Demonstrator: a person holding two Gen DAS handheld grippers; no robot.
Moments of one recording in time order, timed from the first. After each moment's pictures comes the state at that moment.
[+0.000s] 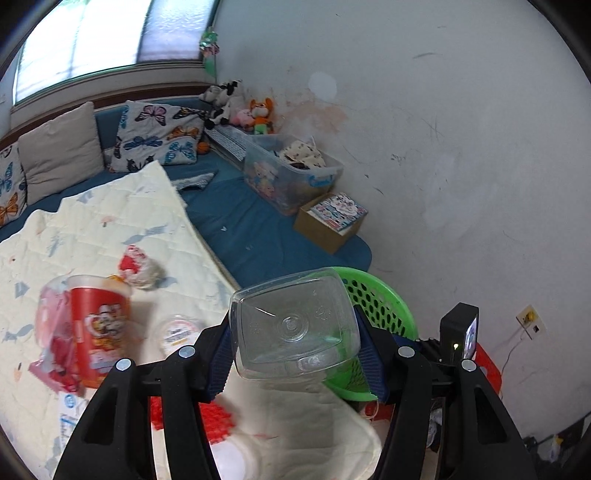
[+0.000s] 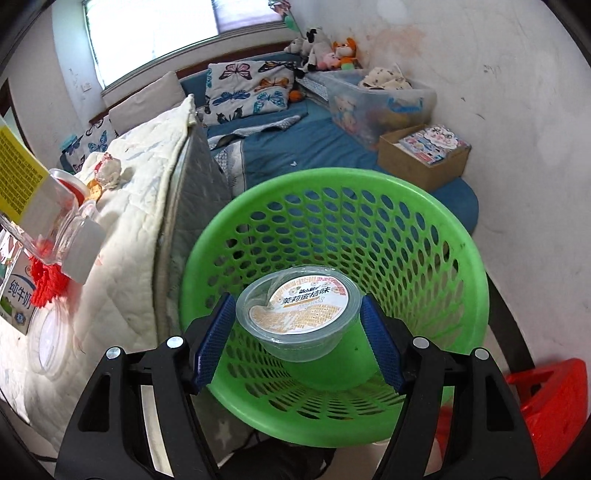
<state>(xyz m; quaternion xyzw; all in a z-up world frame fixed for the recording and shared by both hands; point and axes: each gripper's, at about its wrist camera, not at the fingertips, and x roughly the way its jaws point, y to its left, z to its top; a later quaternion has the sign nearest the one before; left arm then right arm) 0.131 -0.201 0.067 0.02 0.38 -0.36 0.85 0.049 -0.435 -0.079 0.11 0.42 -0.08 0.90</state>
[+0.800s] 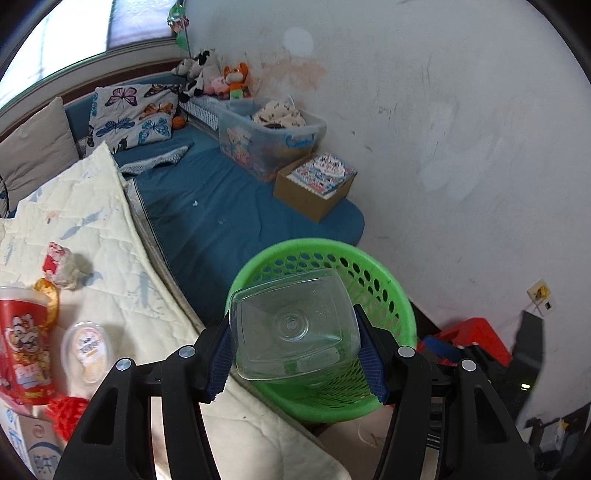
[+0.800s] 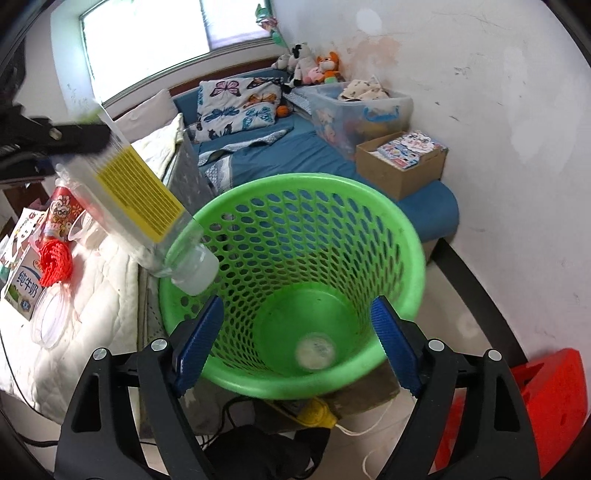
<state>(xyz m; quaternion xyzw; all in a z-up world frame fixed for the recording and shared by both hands) 0.138 -0.316 0.013 0.07 0.43 -0.37 0.82 -0.013 -0.471 -0.067 0.12 0.38 -0.10 0.91</state>
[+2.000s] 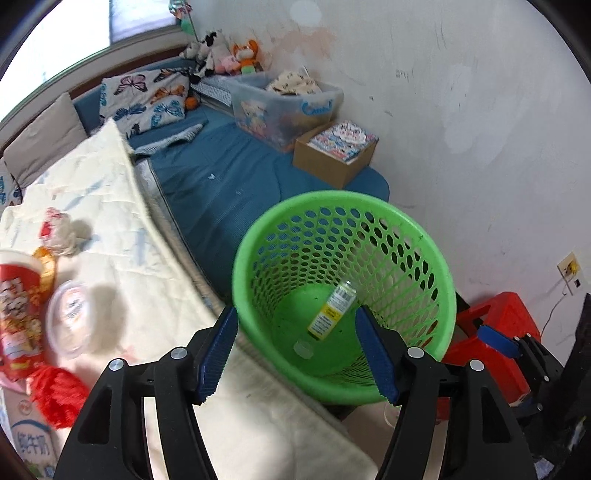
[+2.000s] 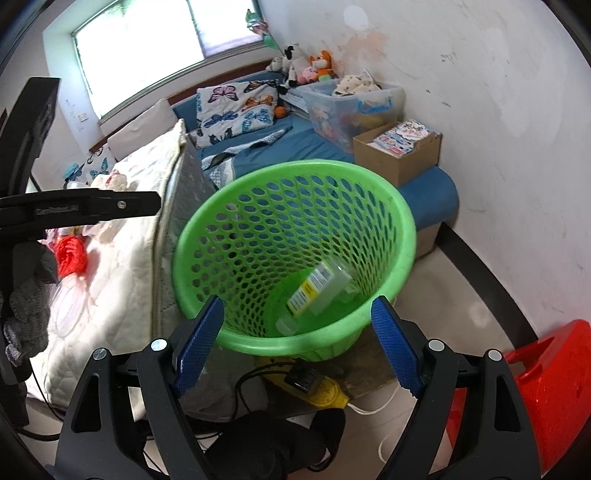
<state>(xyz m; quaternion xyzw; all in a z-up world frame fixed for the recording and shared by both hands) 0.123 -0.312 -0.026 0.11 0.45 -0.33 0.82 -0.038 -0.462 -0.065 0.15 0.38 -0.09 0.91</state>
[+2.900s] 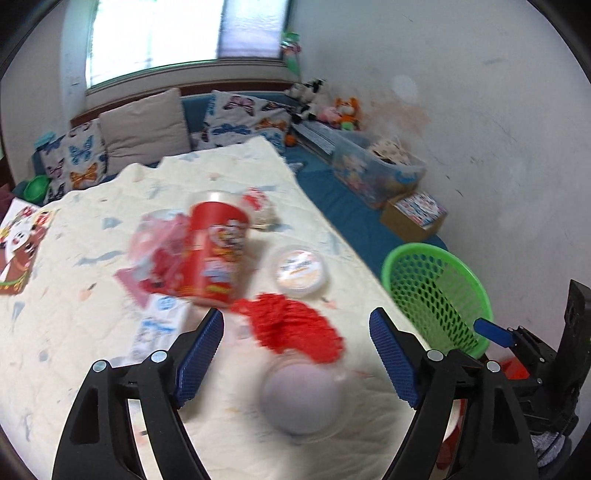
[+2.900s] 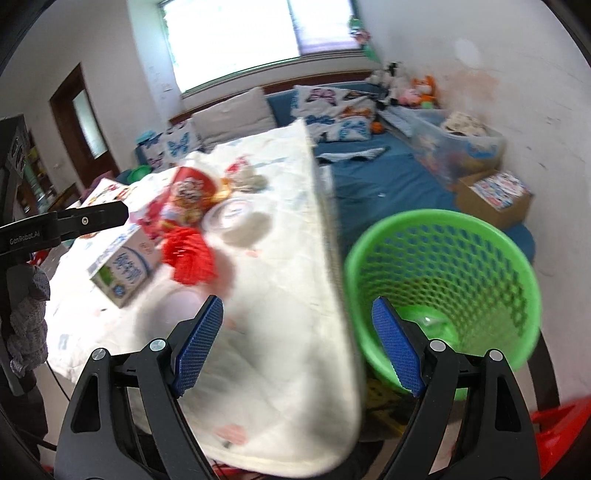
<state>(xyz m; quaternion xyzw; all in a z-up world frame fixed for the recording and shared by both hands) 0.100 -0.096 0.028 0.02 0.39 -0.20 0.90 0.018 -0.325 -0.018 0.08 0.36 0.07 0.93</state>
